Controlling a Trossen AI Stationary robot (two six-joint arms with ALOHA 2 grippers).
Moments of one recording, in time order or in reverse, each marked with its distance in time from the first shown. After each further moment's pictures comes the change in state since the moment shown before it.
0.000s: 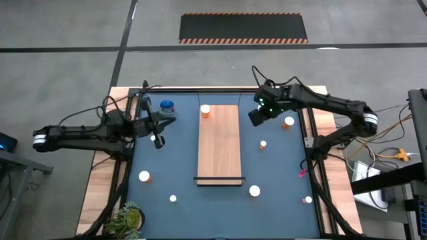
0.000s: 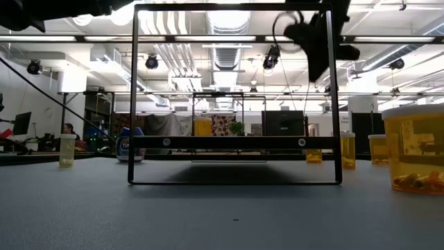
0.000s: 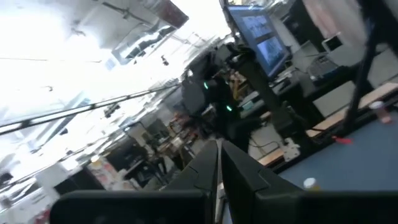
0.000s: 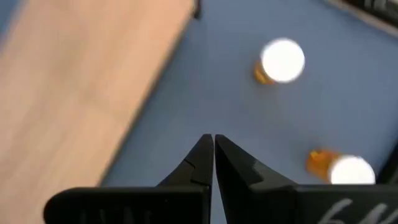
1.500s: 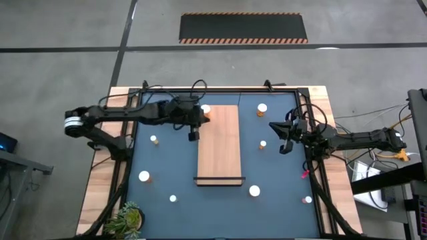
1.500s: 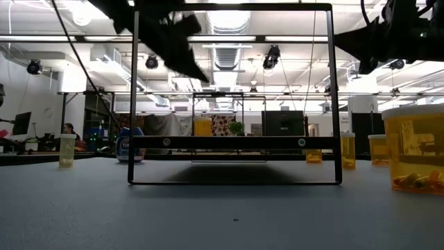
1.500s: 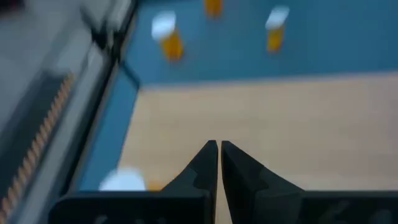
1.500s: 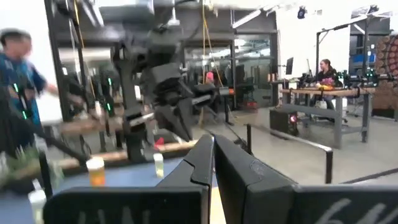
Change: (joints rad) left arm 0.104 0.761 0.583 -0.674 -0.009 -0.391; right arm 0.319 -0.907 -1.276 1.783 0.115 -0.682
